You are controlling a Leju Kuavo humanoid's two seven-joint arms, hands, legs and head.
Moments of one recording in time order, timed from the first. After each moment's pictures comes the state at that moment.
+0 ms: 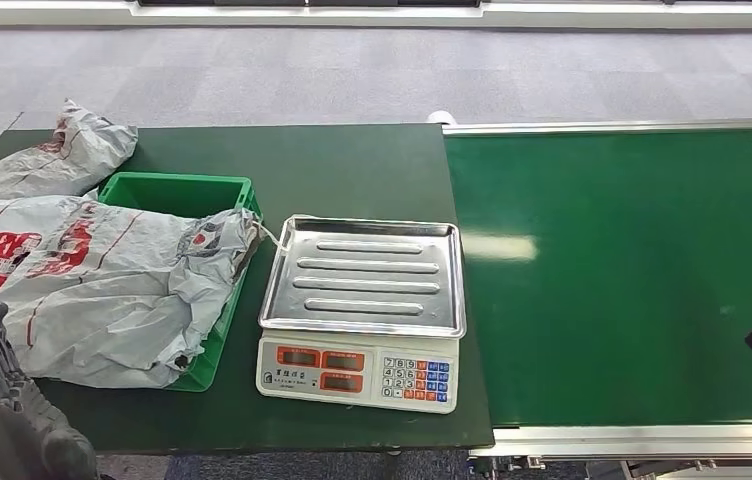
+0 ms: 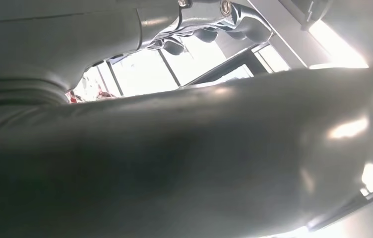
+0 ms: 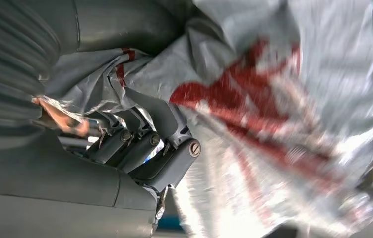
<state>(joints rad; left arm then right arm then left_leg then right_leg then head) 0.32 -0.04 -0.12 -2.00 -0.48 0.55 -0.50 0.13 -0.37 -0.69 -1.60 1.29 0.01 -0.02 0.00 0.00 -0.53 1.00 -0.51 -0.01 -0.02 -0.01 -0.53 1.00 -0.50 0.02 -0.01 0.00</state>
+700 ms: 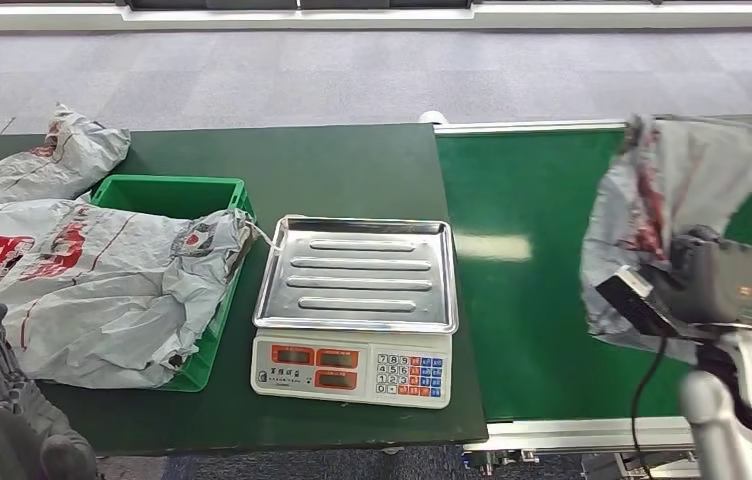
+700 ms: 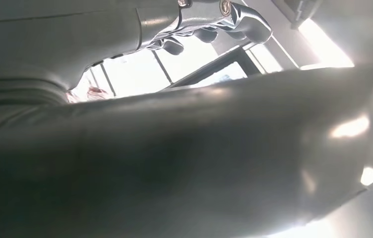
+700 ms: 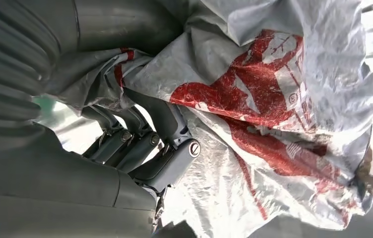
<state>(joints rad) 0.31 -0.04 -0.12 -1.99 -0.47 0.54 -0.54 -0.19 -0.28 -0.19 -1.40 0.97 -0.23 -0.26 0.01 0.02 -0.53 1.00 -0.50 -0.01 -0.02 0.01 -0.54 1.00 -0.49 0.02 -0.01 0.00</state>
